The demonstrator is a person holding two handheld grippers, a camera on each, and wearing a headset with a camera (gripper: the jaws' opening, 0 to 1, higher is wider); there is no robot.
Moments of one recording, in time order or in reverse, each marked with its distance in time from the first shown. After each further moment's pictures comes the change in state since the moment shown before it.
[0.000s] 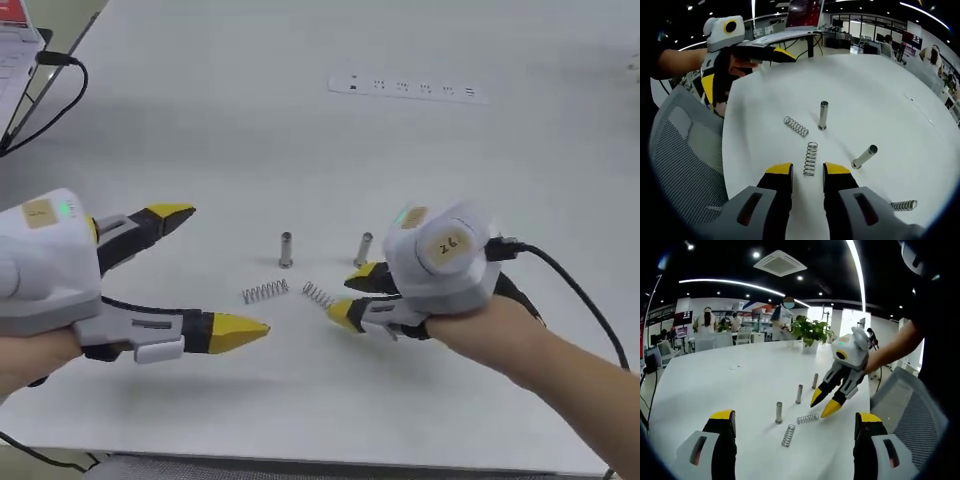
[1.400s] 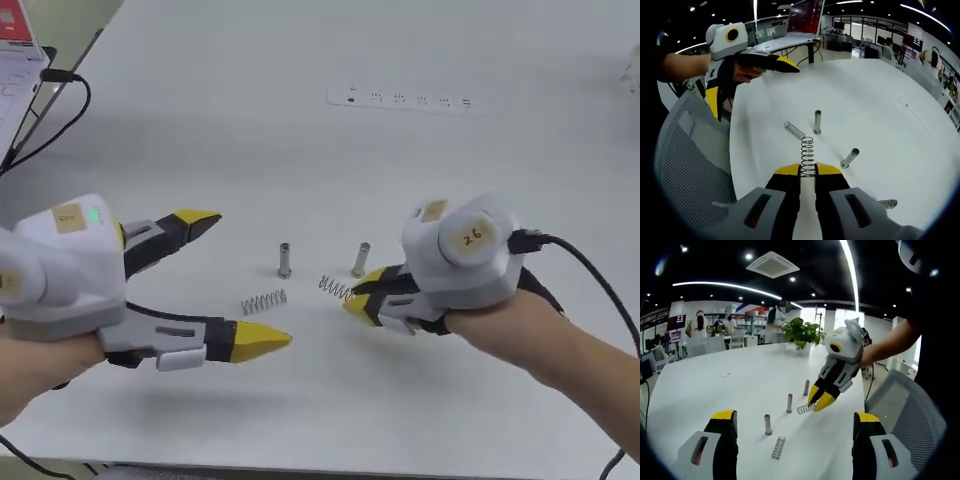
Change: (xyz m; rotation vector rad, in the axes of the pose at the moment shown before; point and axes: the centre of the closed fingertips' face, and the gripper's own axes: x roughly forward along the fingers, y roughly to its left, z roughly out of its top) left arm 0.016 -0.021 0.019 0.031 -0.015 -0.055; right arm -0.040 -0.006 0.013 -0.020 -0.021 0.016
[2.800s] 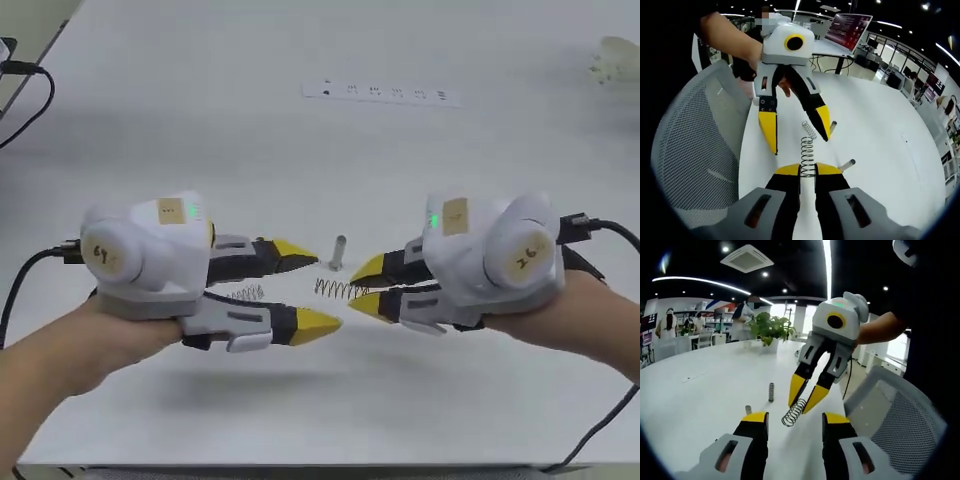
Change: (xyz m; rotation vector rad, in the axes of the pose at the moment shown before) left arm 0.068 -0.061 -0.001 0.042 0.030 -0.287; right arm -0.037 0.019 0.004 -0.343 -0.006 0.066
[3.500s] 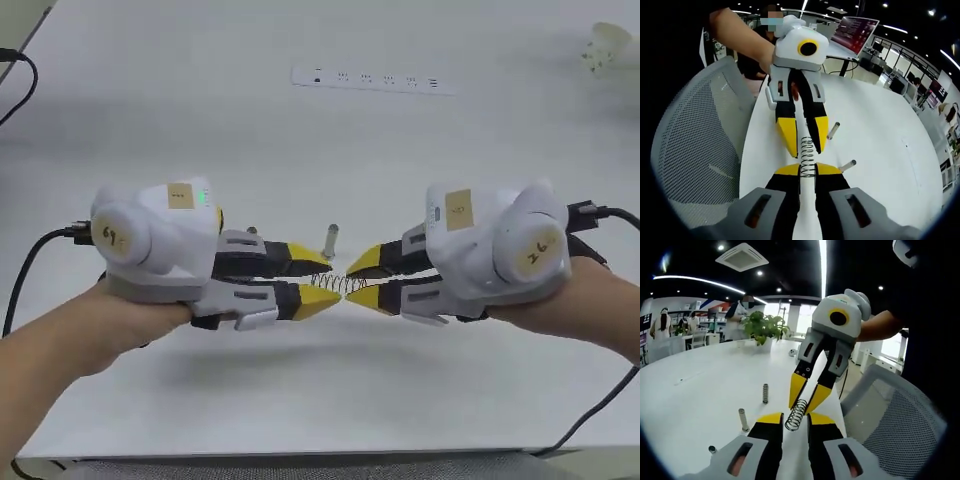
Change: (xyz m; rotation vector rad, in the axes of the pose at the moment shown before) left arm 0.011 -0.004 0.001 0.012 0.008 -0.054; right arm -0.005 0.003 -0.002 -0.048 -0.001 0.017
